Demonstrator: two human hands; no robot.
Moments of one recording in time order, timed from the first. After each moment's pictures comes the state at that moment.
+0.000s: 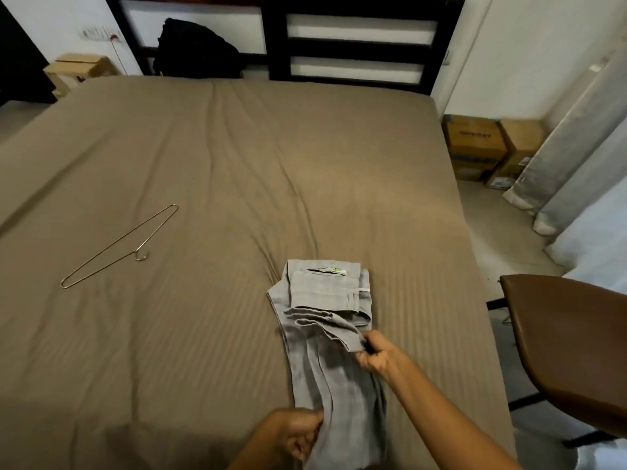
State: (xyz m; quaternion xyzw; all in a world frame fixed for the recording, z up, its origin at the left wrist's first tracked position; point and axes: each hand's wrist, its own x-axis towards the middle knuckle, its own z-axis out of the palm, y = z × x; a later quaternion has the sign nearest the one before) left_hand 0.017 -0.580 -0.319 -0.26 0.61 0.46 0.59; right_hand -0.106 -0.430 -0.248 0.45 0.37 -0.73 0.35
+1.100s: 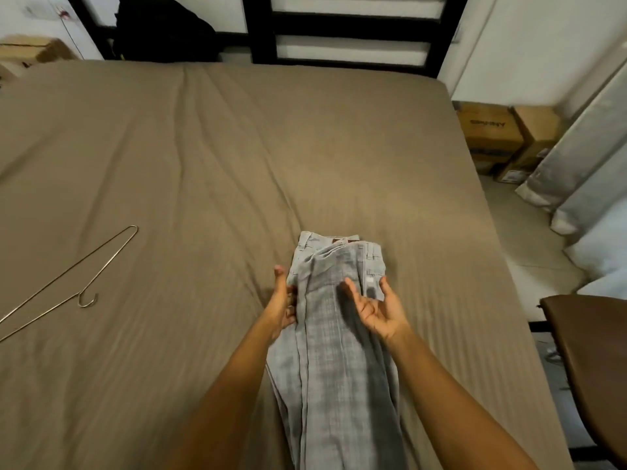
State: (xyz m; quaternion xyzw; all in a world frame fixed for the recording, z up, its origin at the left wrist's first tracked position) left_hand -0.278 -0.665 -0.332 -0.34 0.55 0.73 0.22; right_hand -0.296 -0.467 -0.307 0.40 0.12 -0.87 0.27
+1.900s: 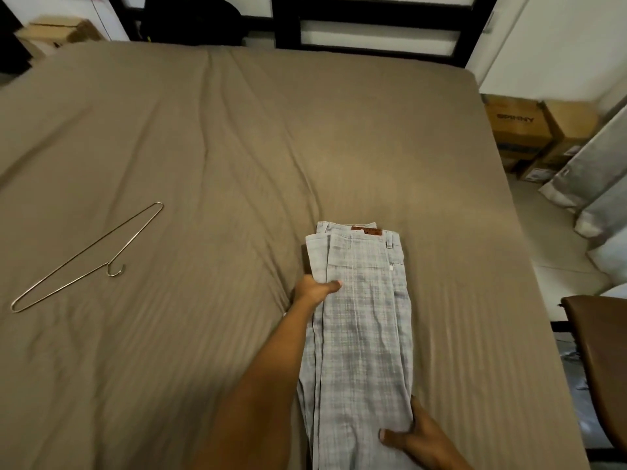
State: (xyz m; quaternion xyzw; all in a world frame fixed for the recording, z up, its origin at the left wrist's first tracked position) left_hand -0.280 -0.650 -0.371 -0.32 0.72 0.60 0.17; right_hand -0.108 -0.402 -0.346 0.14 0.71 -0.55 0.41
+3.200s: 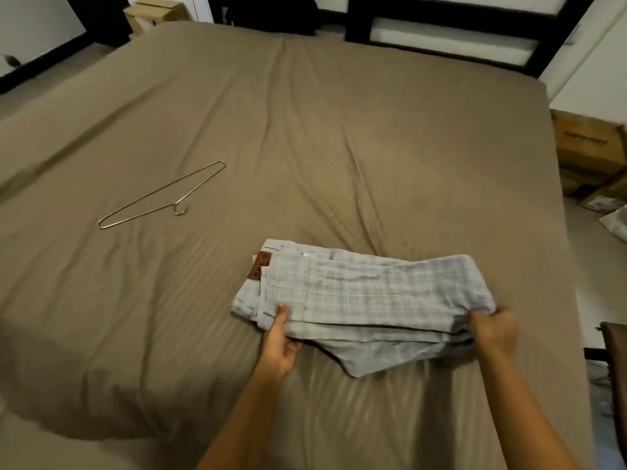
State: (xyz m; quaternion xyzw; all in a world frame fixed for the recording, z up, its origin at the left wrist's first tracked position) left_hand -0.071 -0.668 -0.359 -0.45 0.28 0.85 -0.05; right_hand -0.209 -0.373 -0.323 0.29 0.88 -0.39 0.01
